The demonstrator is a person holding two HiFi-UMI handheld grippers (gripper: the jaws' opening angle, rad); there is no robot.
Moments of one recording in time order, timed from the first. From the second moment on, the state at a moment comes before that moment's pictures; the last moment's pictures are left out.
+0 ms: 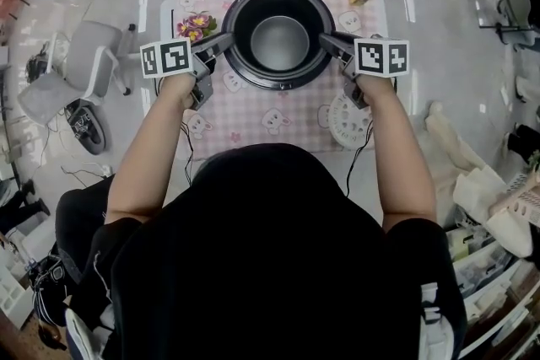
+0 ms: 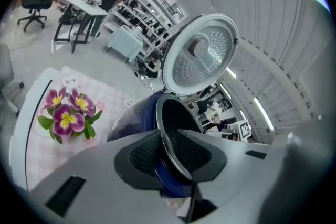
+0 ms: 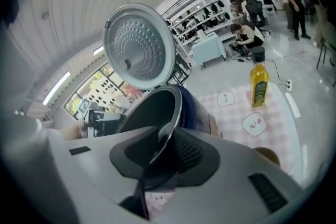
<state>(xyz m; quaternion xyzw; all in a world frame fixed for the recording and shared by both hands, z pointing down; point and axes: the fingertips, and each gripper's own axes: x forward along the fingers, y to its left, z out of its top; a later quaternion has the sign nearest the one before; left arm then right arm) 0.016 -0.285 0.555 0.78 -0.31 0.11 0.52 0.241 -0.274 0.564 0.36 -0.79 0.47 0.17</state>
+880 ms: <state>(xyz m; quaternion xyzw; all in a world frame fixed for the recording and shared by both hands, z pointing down) 0.015 -0.268 0.535 0.72 -0.28 -0.01 0.64 0.243 -0.266 0.537 0.35 -0.78 0.51 0.05</state>
